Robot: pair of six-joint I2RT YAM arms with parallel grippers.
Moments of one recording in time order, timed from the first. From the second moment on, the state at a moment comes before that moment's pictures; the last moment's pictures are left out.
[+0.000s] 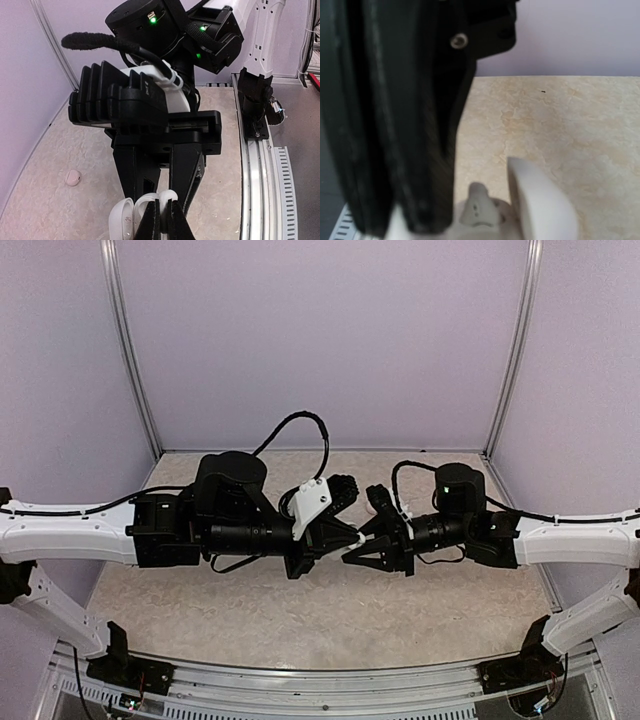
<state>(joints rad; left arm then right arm) -1.22 1.40 1.14 -0.06 0.05 0.23 0.87 1.30 0.75 0.30 -0.78 -0.16</state>
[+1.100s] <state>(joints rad) -1.22 1.39 1.14 -0.12 -0.03 0.27 0.87 1.30 0.75 0.30 -0.78 -0.16</state>
